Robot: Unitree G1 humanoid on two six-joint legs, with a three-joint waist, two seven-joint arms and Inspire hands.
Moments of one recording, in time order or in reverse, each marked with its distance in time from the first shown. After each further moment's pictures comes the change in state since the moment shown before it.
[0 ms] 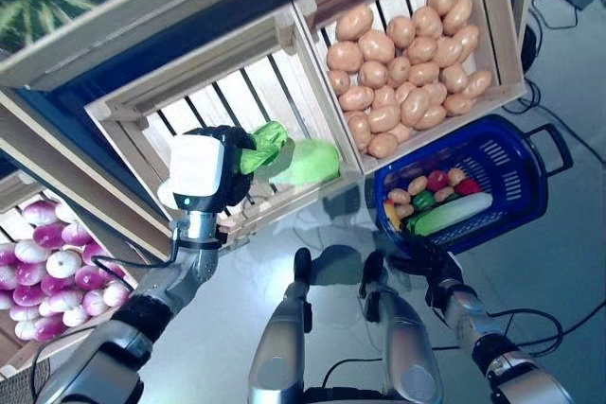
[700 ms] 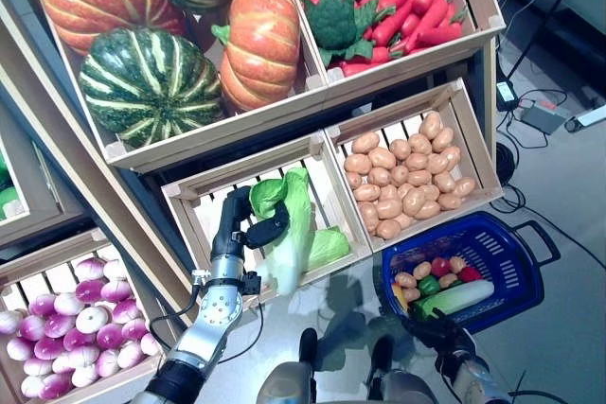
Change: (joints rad) left arm 0.313 -0.313 0.169 -0.170 -1.022 -0.146 -0.690; right arm 0.247 0.084 -0.142 0.047 -0.004 0.012 0.000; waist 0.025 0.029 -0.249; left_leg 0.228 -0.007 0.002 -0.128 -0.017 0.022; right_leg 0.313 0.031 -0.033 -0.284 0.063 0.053
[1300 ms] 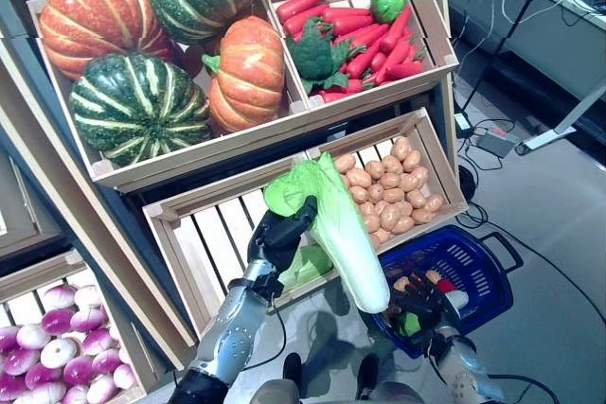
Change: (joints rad) left arm 0.025 -0.095 0.005 -0.180 -0.508 0.205 -0.298; right arm 0.105 0.026 0.005 -0.486 0.012 -0.001 0.022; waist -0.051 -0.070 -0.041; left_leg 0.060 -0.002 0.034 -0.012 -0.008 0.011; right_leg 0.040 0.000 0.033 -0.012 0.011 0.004
